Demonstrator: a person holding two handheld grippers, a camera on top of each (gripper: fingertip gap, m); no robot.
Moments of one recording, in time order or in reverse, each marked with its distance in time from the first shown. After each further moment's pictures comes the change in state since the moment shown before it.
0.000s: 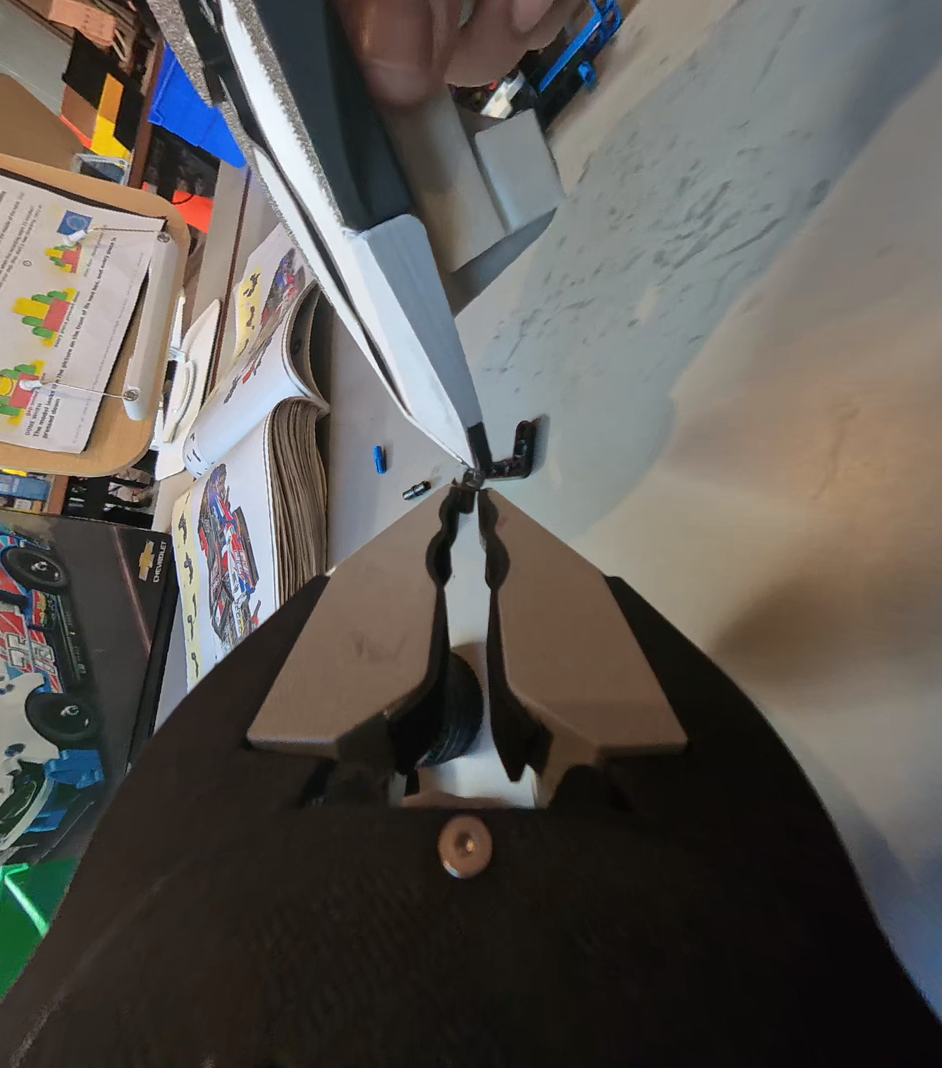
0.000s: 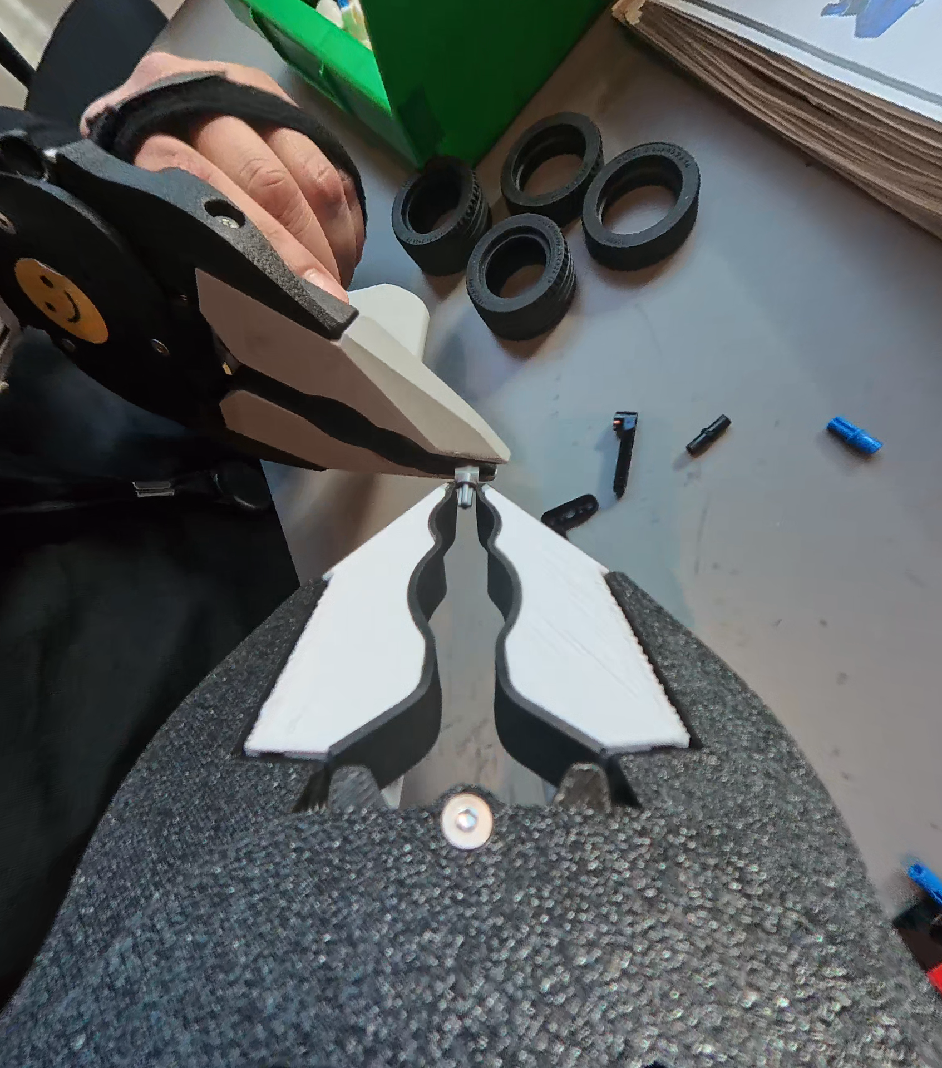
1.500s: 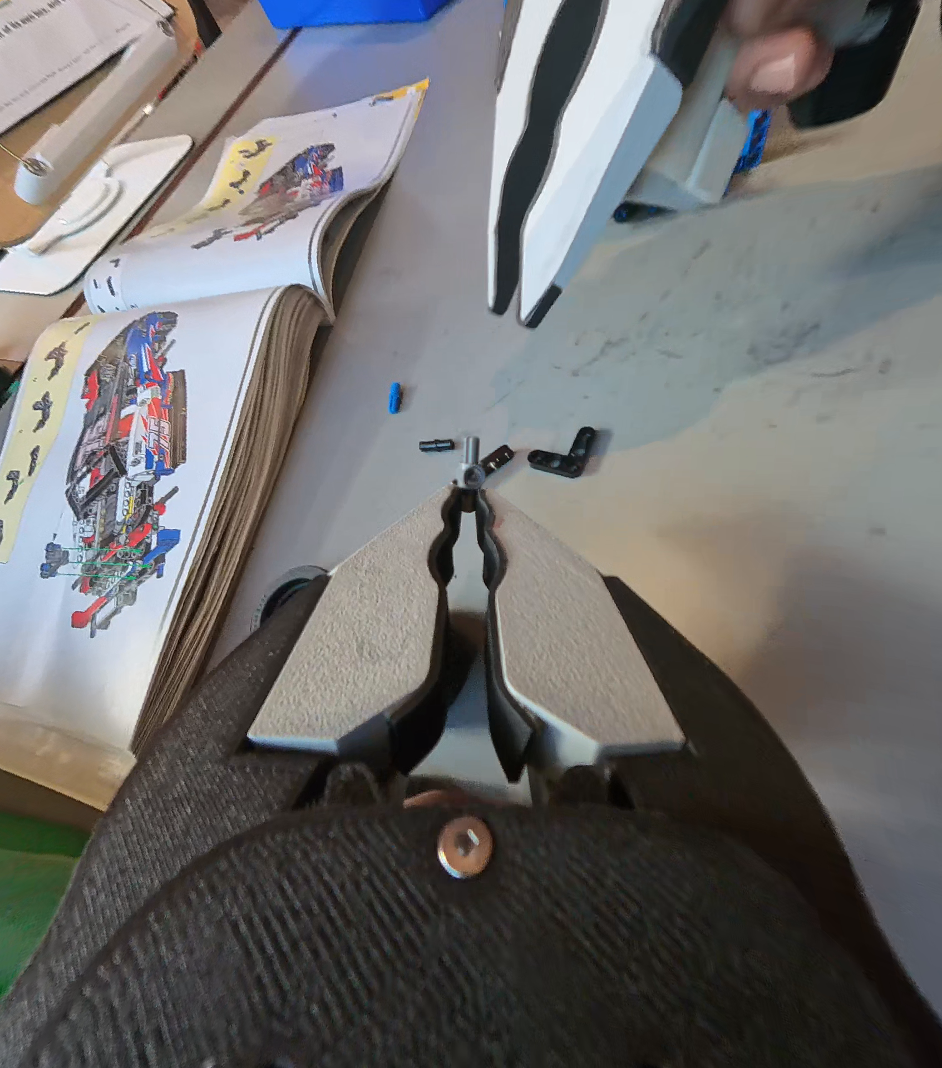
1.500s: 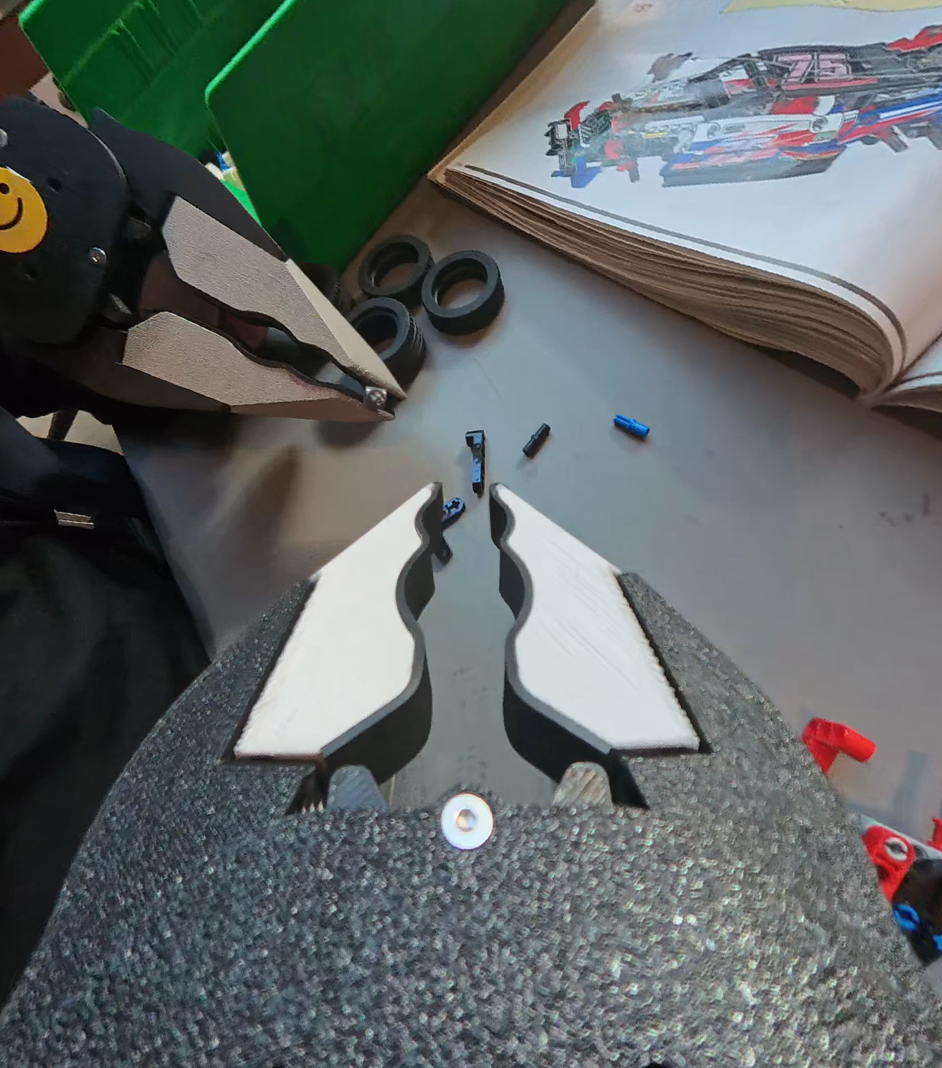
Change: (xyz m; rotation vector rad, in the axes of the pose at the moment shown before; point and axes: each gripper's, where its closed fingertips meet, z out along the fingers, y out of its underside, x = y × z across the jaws) left arm -0.022 0.022 0.001 0.045 0.085 -0.509; right arm 0.043 -0.007 -0.035 0.216 0.215 0.011
